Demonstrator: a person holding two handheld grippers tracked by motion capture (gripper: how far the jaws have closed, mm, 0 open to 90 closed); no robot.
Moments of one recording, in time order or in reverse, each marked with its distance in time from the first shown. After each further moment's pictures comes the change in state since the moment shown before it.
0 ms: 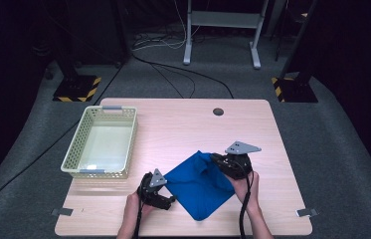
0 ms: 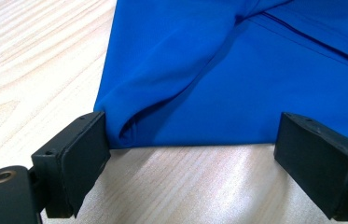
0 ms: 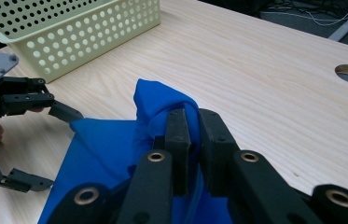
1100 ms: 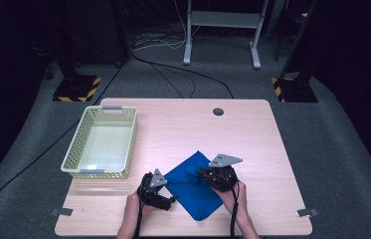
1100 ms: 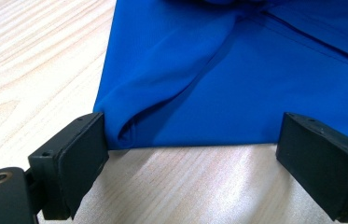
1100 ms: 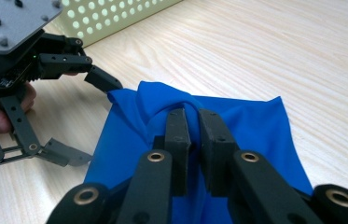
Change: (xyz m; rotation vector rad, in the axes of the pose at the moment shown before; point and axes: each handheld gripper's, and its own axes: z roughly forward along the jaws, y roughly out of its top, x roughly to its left) left arm -0.001 0.000 0.000 0.002 0.003 0.002; right arm 0.039 -0.020 0.024 0.076 0.075 -0.047
